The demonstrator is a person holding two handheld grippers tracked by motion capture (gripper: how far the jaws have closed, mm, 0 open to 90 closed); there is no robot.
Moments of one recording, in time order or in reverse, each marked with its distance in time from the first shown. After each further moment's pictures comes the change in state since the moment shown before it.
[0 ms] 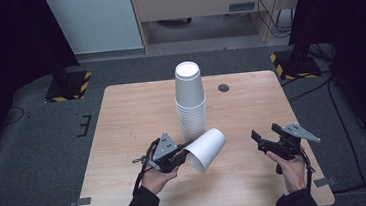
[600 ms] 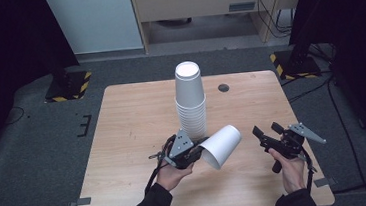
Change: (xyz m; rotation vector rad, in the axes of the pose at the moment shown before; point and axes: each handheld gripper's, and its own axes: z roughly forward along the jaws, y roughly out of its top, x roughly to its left) left arm -0.018 0.012 0.035 -0.050 -0.044 0.037; right arm -0.002 0.002 -0.002 -0.076 0.032 0.153
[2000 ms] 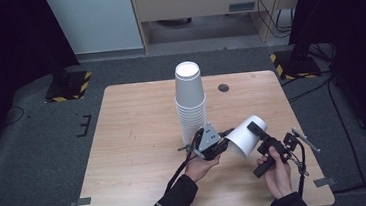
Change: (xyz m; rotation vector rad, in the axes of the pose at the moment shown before) left arm -0.020 0.004 0.081 -0.112 -0.041 0.046; right arm 0.027 -0.009 -0.002 -0.088 0.285 0.666
